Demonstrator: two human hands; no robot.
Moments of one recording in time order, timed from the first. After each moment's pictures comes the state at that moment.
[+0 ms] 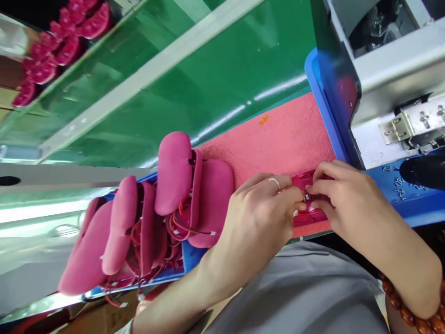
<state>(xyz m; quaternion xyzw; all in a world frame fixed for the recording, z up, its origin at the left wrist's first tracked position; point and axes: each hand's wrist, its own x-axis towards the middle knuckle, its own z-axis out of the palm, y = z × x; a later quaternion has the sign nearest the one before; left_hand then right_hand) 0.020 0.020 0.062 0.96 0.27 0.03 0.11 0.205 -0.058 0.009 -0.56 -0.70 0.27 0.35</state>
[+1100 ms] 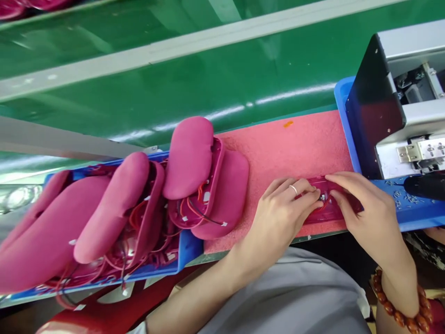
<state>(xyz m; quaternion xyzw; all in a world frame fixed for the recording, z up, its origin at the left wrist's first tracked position) -0.001 0.013 0.023 0.93 0.28 0.15 0.19 0.190 -0.077 0.014 -0.64 -0.64 0.17 0.39</state>
